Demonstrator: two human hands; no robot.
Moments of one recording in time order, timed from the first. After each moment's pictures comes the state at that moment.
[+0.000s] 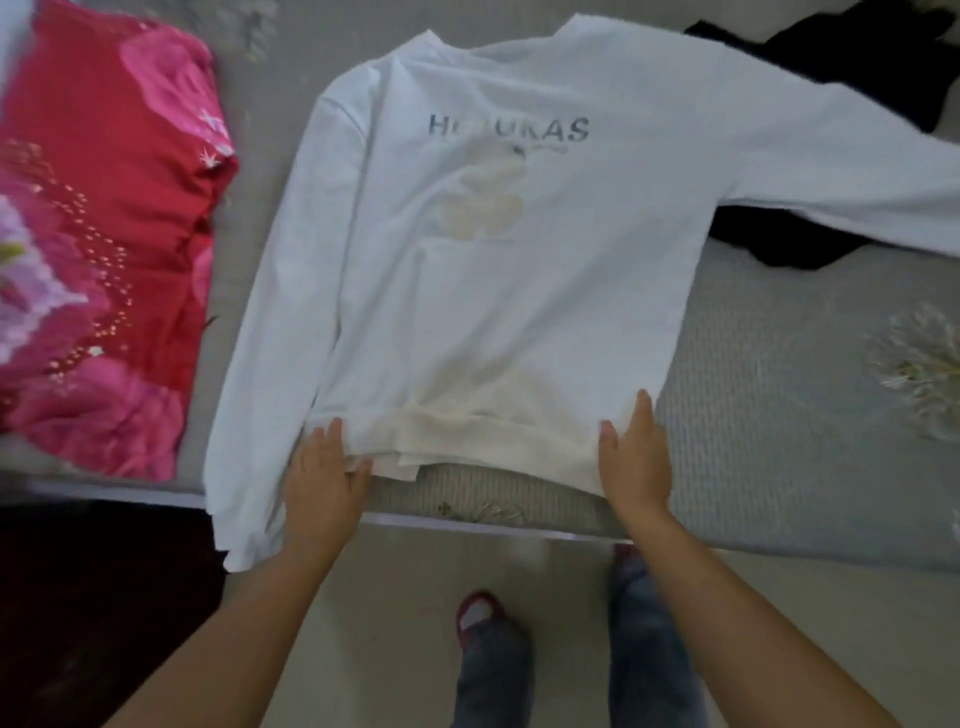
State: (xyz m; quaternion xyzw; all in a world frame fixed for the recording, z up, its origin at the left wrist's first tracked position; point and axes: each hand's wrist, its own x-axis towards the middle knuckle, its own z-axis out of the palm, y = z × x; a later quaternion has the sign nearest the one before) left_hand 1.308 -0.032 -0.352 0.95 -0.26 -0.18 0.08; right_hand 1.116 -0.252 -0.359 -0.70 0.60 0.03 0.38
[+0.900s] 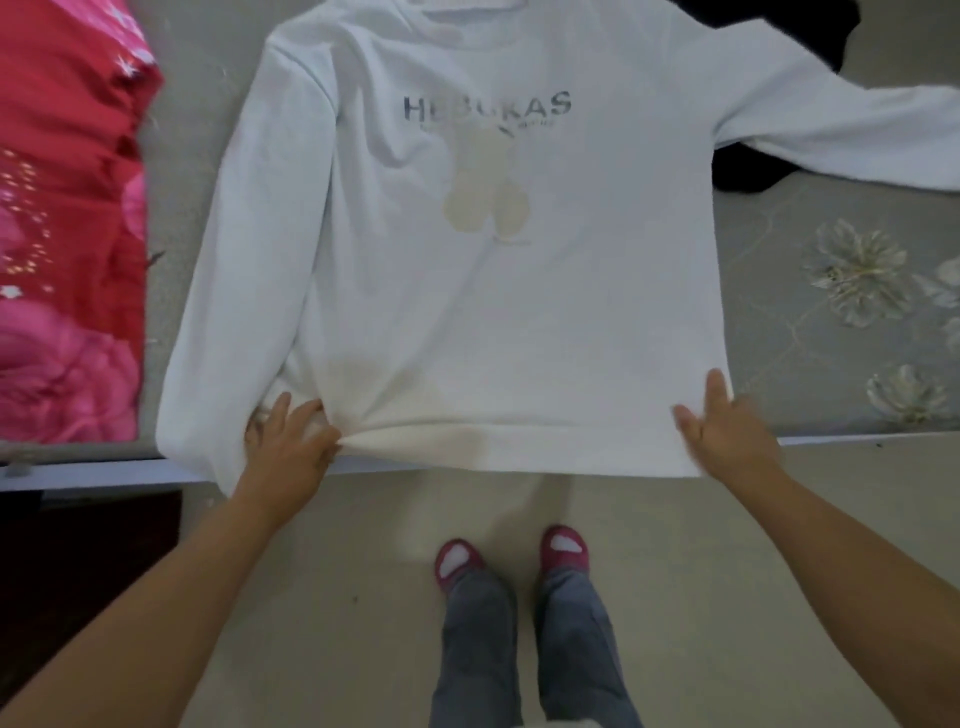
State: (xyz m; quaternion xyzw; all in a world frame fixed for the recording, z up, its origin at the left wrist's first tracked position) left_hand 1.352 0.046 -0.377 0.81 -0.55 -0.19 -0.04; right_hand 1.008 -0.235 -0.351 -0.73 0.62 0.24 0.17
